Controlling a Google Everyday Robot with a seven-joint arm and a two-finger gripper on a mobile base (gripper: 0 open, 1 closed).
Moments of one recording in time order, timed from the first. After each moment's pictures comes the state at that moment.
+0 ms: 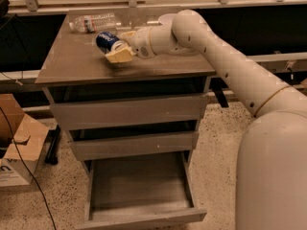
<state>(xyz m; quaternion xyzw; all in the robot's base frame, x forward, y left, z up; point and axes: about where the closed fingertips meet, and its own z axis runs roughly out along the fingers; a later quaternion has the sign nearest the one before) 0.756 0.109 0.875 -0.53 0.62 0.29 0.50</state>
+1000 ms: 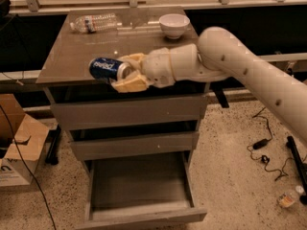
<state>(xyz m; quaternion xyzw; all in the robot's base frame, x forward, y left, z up) 0.596 0.080 0.881 -0.60 0.54 0.34 0.48</state>
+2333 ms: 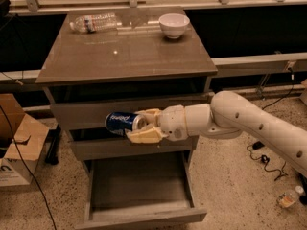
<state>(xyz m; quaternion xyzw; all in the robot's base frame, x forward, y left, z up) 0.516 0.039 0.758 -0.50 0.62 0.43 0.42</state>
